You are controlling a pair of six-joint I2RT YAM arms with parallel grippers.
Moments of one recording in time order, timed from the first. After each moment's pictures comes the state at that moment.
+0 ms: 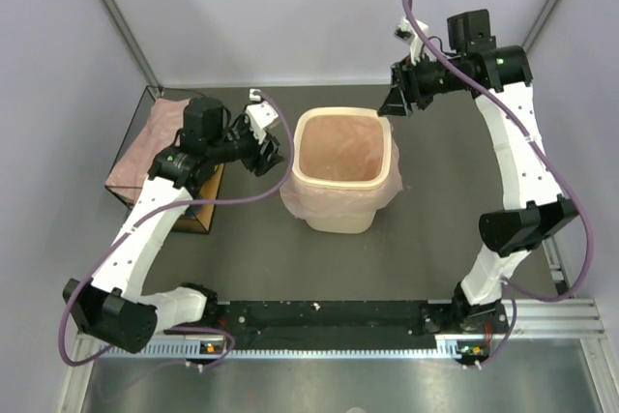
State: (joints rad) left arm -0.34 1.21 1.26 -0.55 0.54 0.44; right arm 0.25 1.74 2.21 -1.28 -0.71 -0.26
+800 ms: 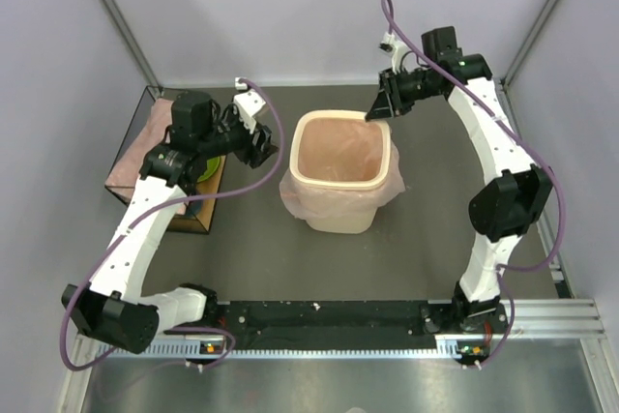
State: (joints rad) left arm -0.29 1.19 1.30 -0.54 0.53 0.36; right arm 0.24 1.89 2.04 -1.05 -0.80 -0.17
